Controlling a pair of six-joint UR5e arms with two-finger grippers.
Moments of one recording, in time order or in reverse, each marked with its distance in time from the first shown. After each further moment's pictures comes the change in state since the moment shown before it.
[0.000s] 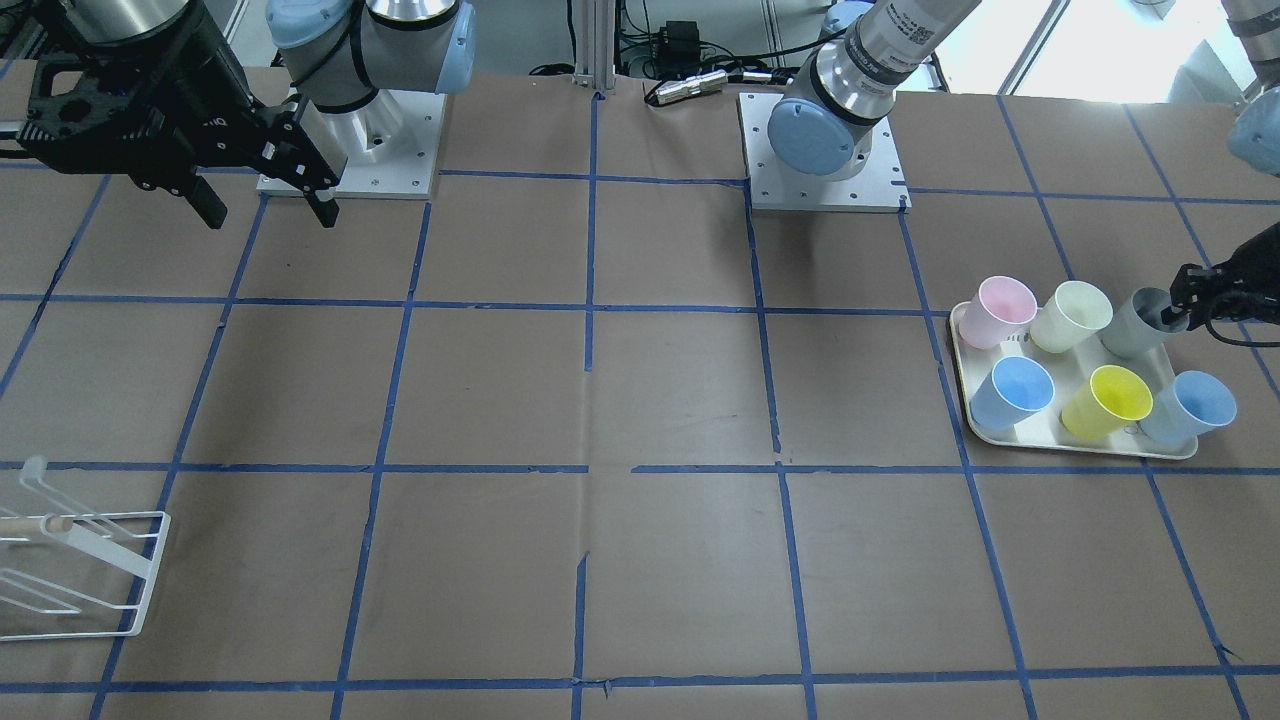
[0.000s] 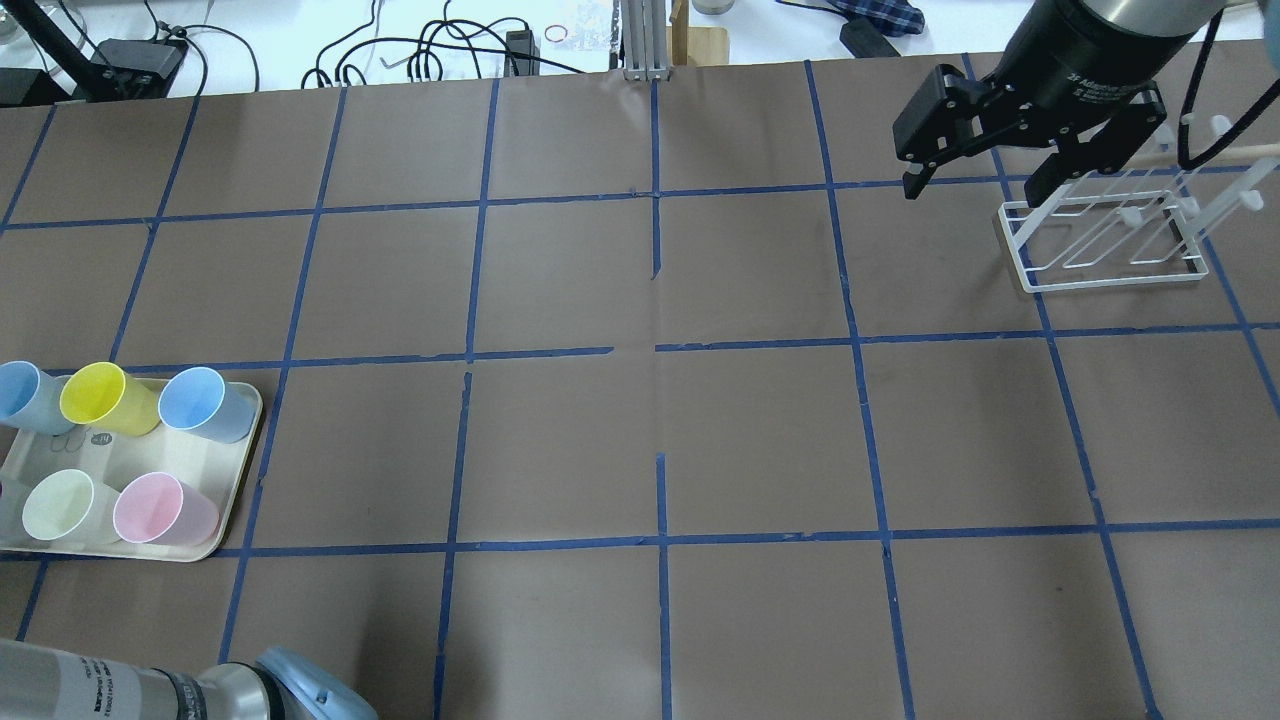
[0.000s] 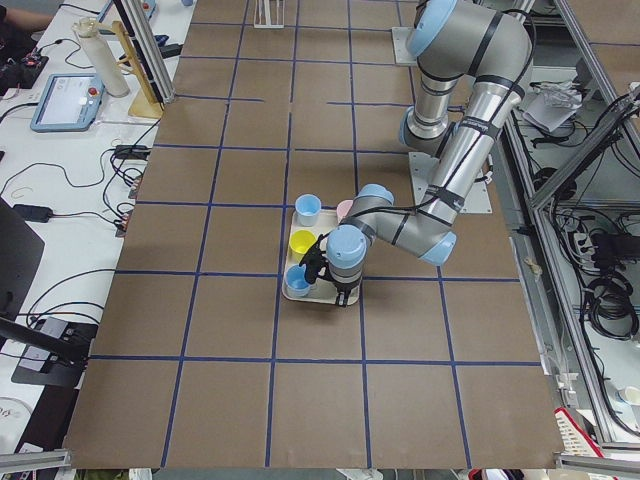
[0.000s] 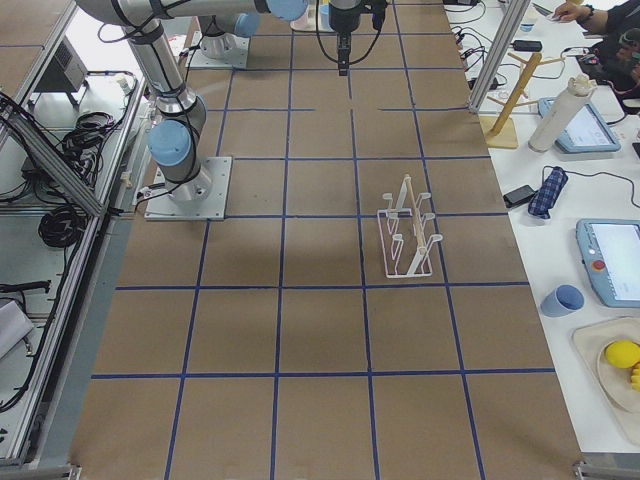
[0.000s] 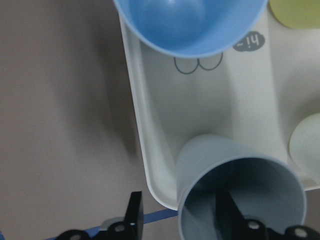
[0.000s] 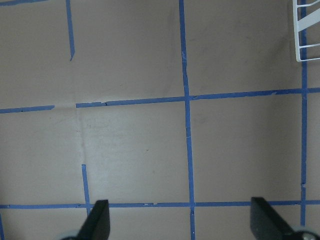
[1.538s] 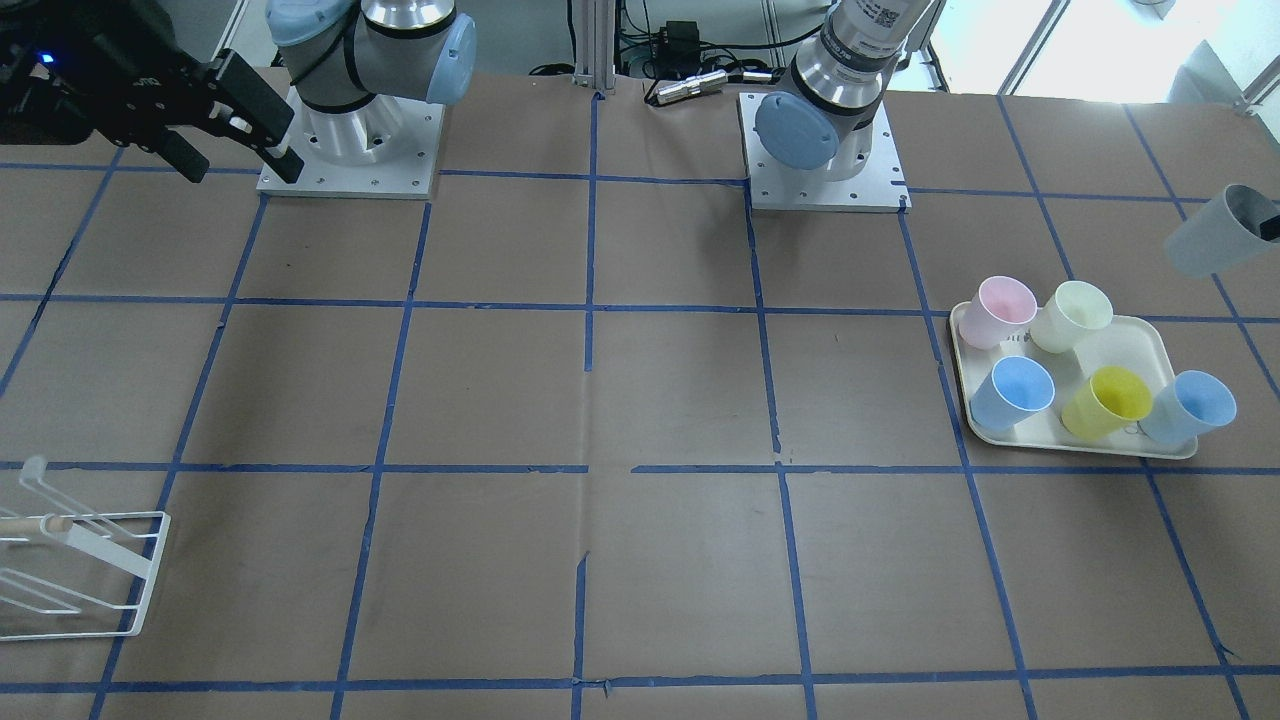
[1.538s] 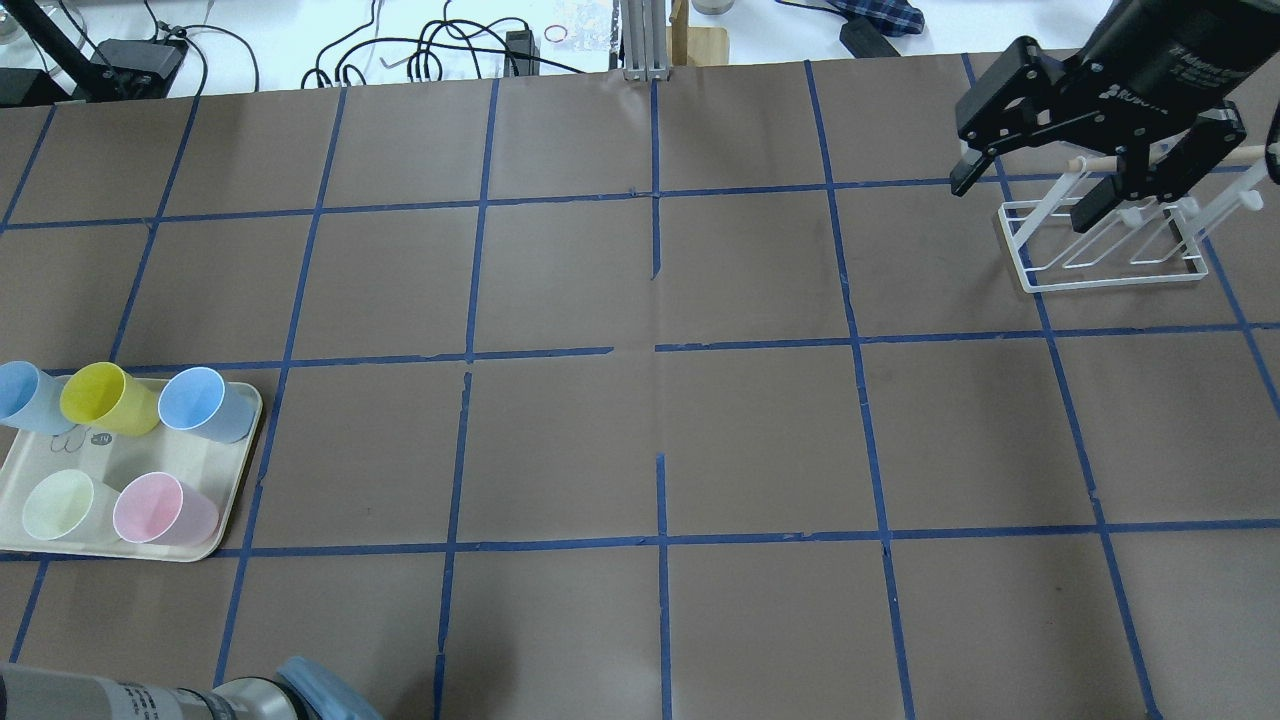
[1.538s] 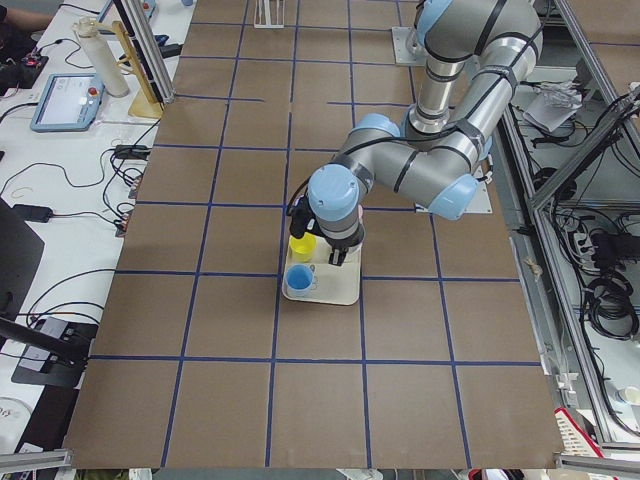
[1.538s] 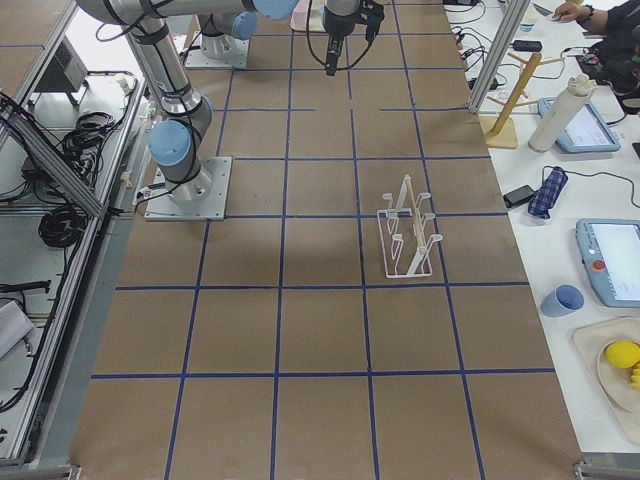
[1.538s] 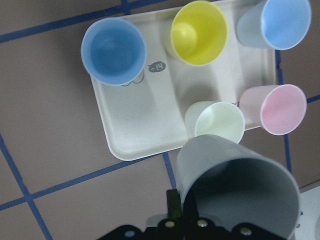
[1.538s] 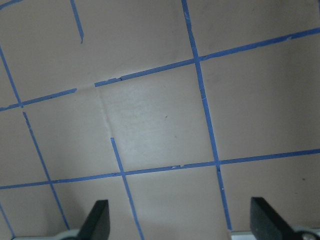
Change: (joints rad) left arm -0.144 0.130 0.478 -0.825 -0.091 -0.060; right arm -0.162 -0.013 -0.064 0.251 0.183 0.009
